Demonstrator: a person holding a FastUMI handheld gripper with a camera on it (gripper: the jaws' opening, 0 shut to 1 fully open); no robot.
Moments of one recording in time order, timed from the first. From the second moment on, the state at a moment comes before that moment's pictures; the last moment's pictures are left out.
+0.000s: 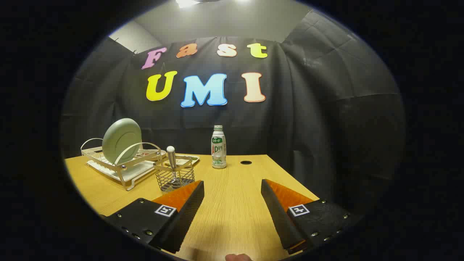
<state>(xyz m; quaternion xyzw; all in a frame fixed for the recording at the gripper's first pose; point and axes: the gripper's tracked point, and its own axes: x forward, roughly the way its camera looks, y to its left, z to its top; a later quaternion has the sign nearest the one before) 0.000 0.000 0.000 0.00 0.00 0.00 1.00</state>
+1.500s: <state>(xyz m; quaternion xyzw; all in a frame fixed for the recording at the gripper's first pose) 0.055 0.159 0.299 0.01 -0.05 -0.02 1.00</state>
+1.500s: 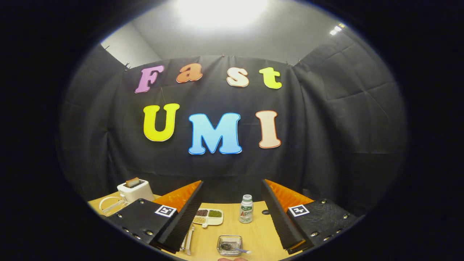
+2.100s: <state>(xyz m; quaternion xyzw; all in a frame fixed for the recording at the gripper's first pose) 0.086 0.251 0.287 0.01 0.01 0.02 1.00</state>
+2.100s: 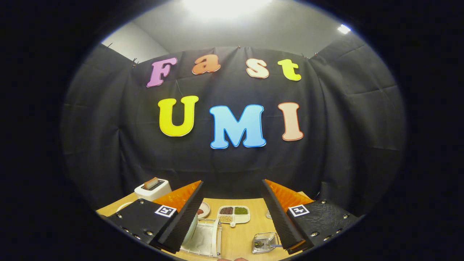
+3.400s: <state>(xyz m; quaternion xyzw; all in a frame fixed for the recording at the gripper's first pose) 0.163 0.356 0.107 -0.03 0.39 0.03 0.92</state>
